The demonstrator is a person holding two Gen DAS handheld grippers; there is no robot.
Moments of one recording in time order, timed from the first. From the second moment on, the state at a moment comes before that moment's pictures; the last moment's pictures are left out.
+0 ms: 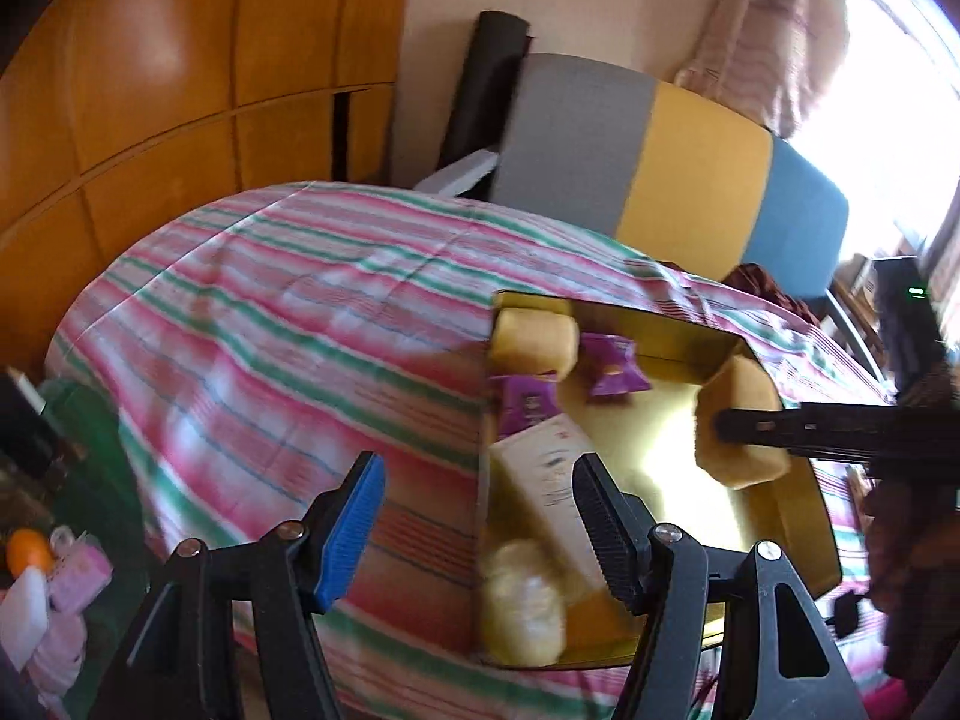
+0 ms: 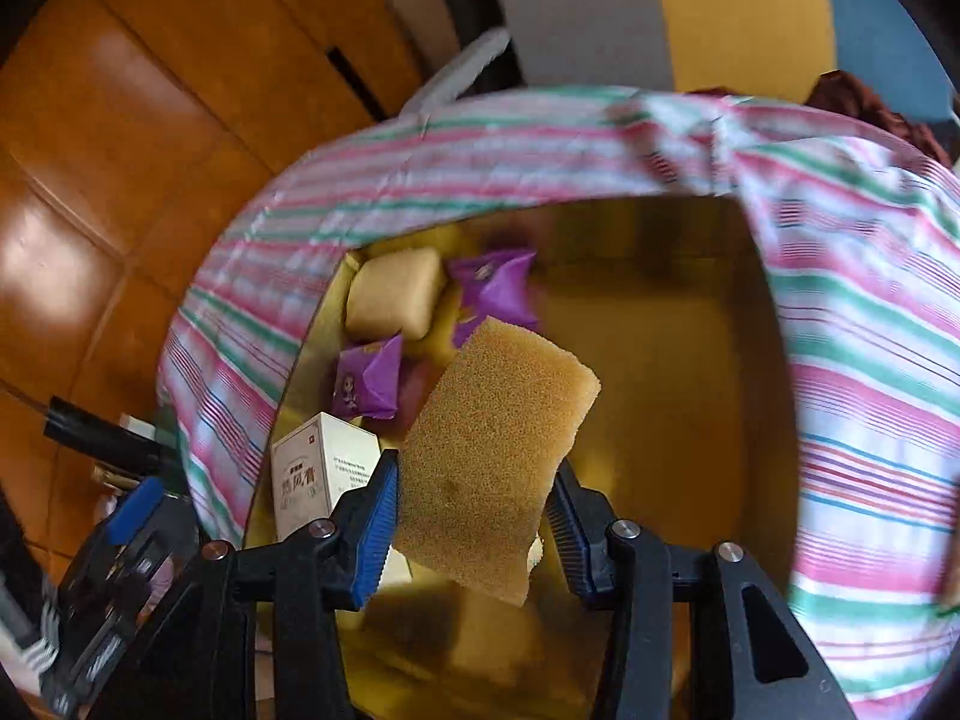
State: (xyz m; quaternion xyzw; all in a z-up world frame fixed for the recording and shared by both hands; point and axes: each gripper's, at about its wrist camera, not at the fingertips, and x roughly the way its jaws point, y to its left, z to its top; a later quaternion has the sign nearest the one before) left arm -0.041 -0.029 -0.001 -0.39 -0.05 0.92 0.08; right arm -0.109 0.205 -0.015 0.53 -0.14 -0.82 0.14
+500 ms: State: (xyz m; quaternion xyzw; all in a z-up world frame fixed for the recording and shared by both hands) left arm -0.043 -0.056 -0.026 -0.41 -0.08 0.91 0.06; right arm -0.145 0.133 -0.054 0.58 -0.10 -0.80 0.16
